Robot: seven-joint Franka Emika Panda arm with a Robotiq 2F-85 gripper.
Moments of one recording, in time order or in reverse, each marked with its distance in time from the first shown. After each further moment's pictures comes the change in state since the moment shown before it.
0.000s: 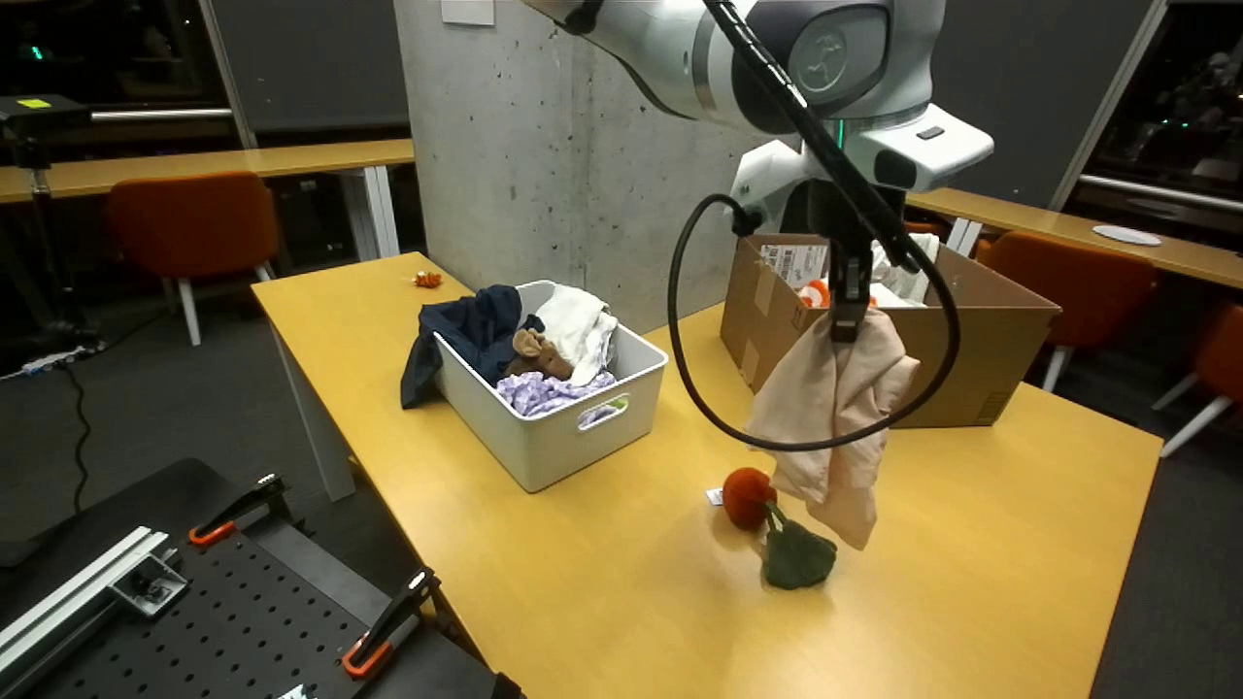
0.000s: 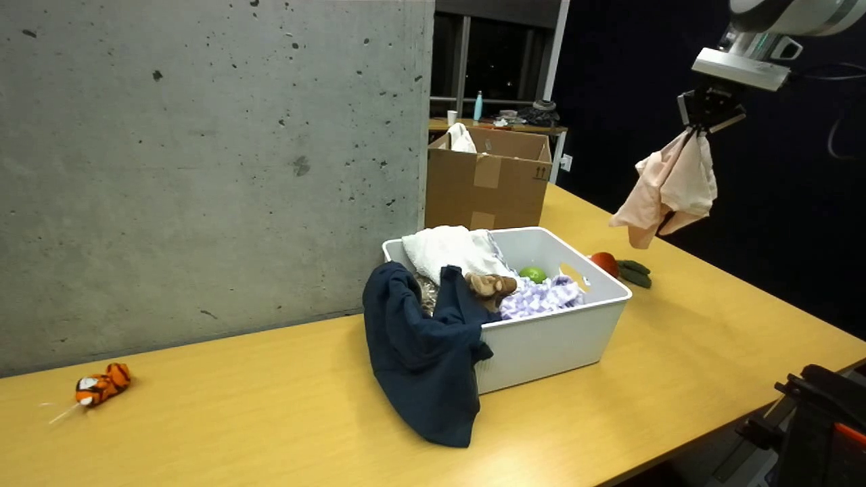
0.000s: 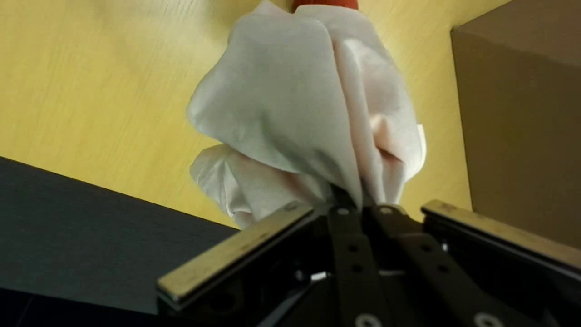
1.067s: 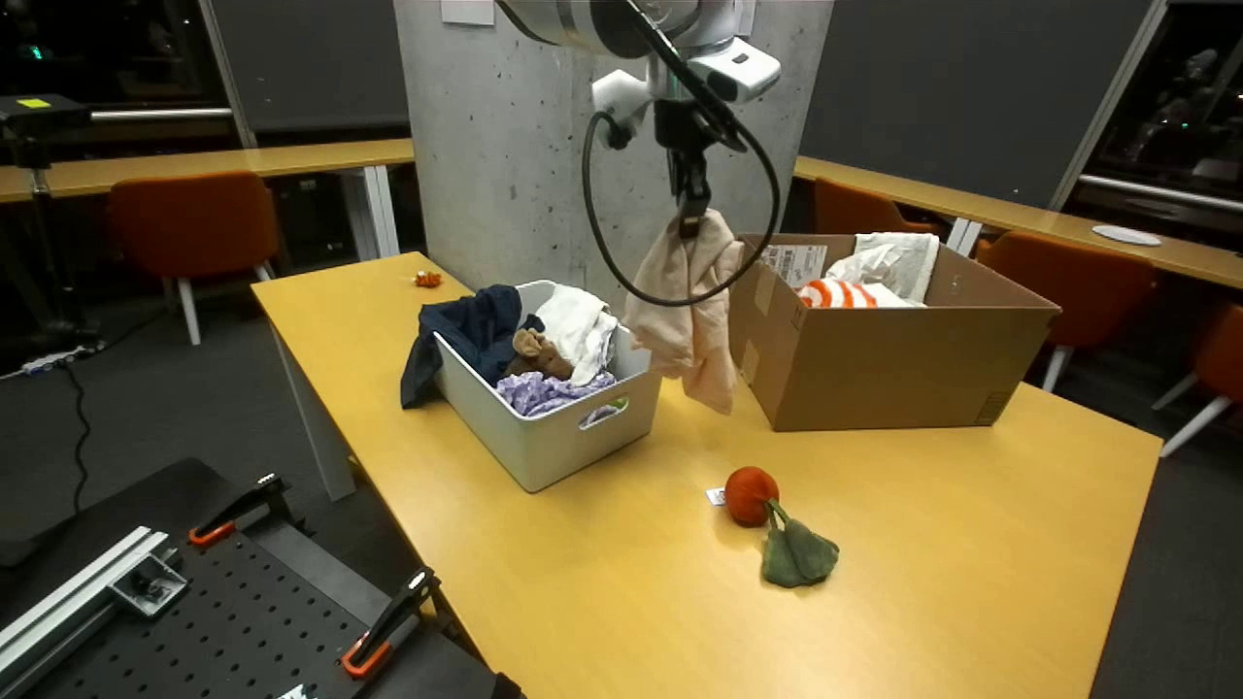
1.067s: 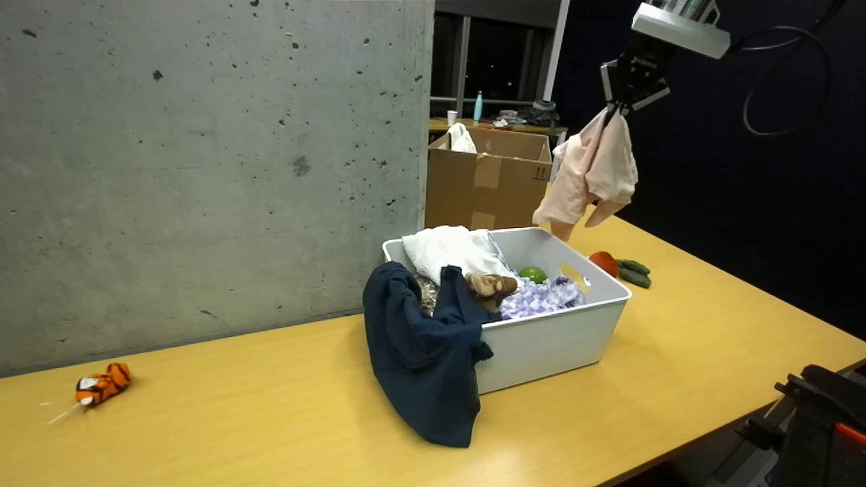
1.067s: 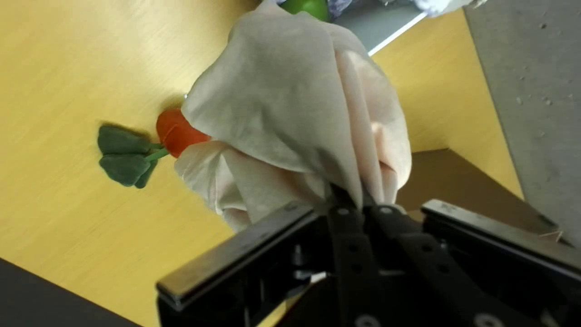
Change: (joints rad) arm 0.169 -0.069 0.146 -0.002 -0.002 -0.044 -0.120
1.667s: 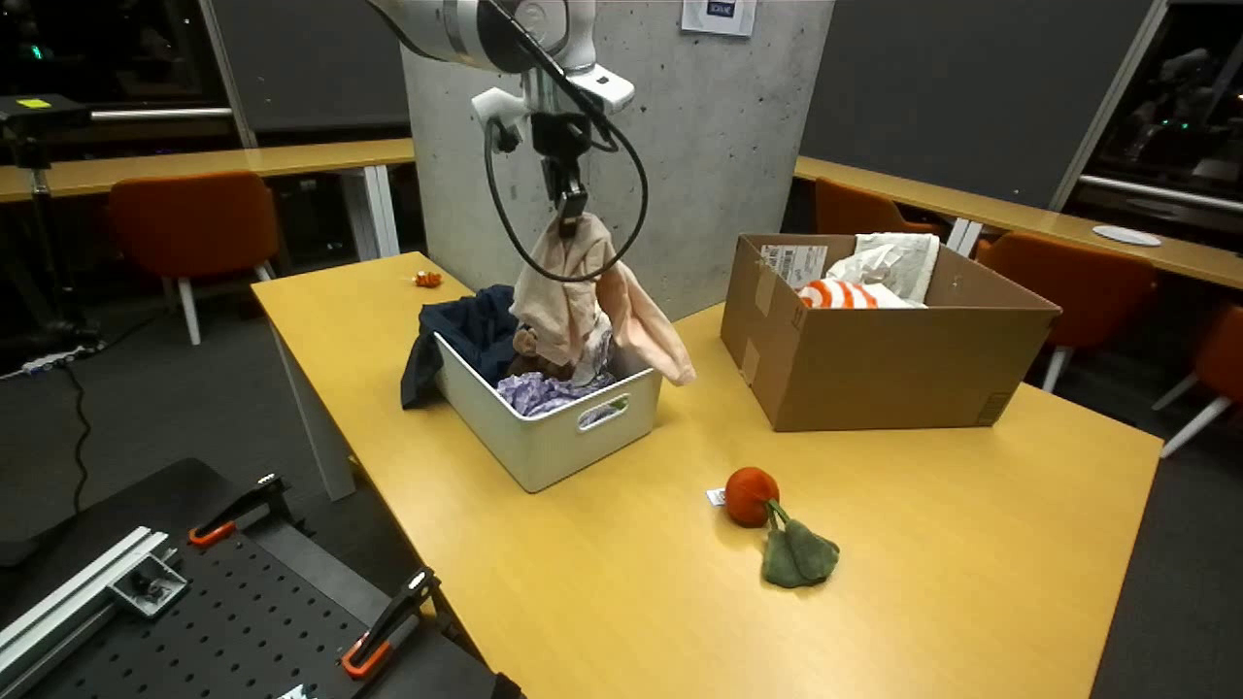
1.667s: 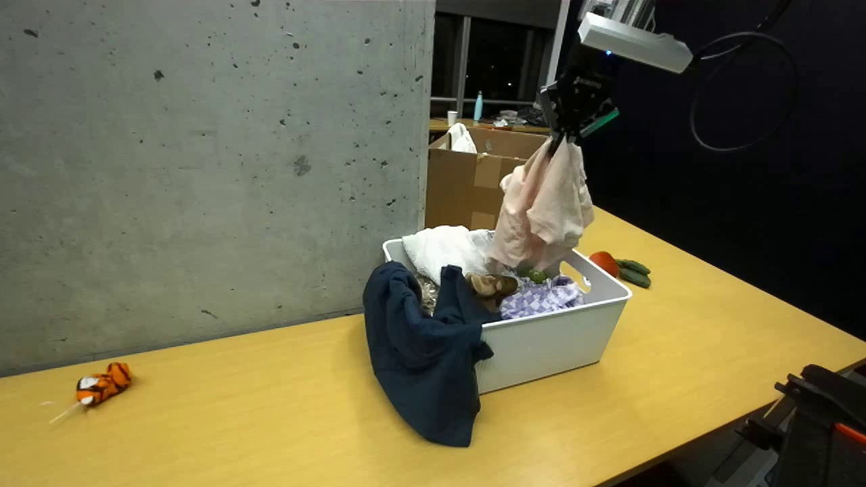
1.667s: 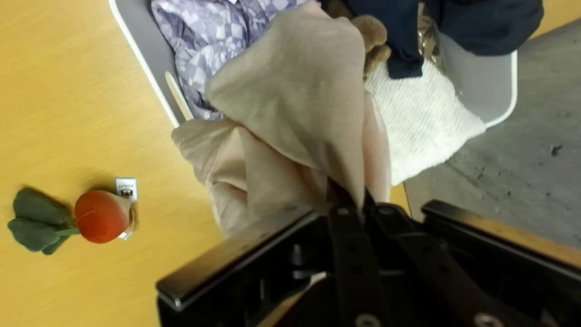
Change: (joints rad) arm 0.176 -0.045 0.071 -0.133 -0.052 -0.008 -0.024
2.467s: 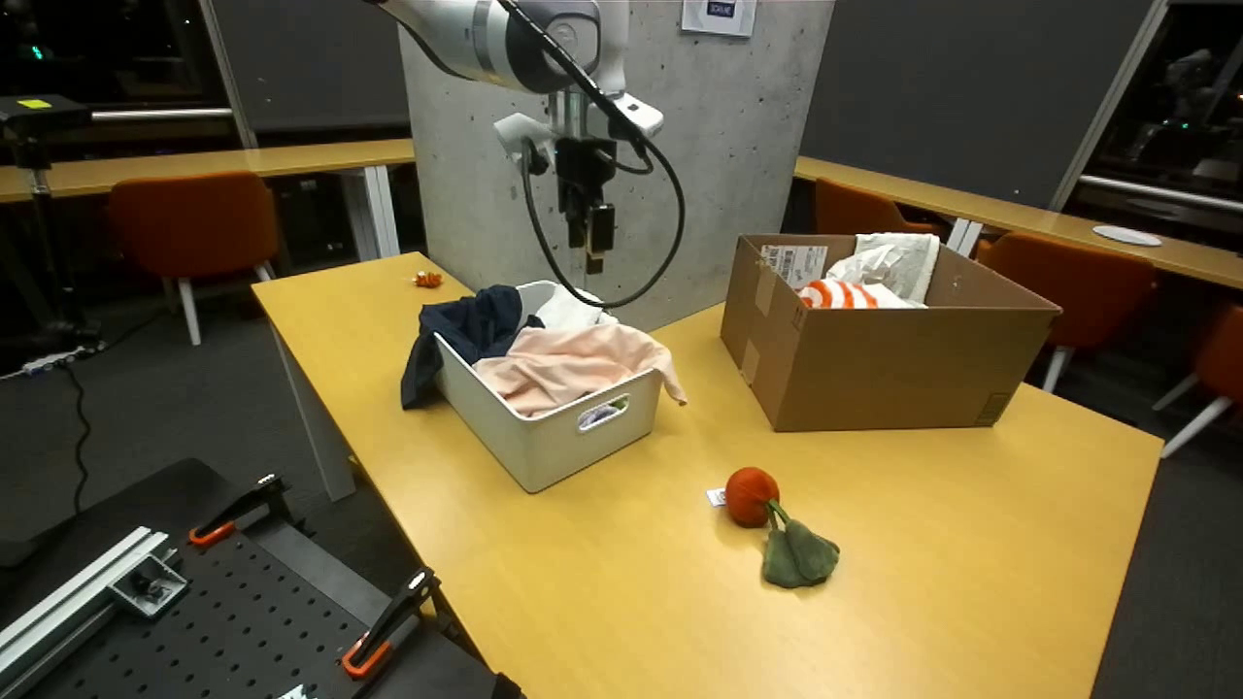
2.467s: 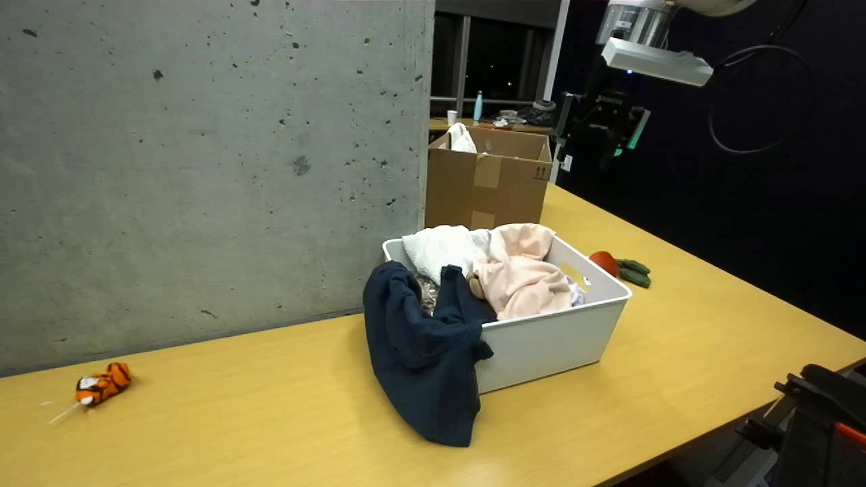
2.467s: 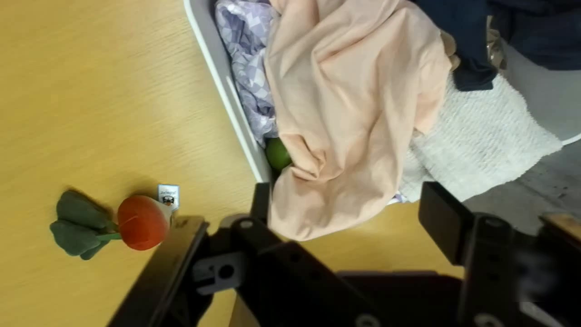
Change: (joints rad) arm -0.074 0.012 -0.002 -0.013 -0.003 -0.059 -0.089
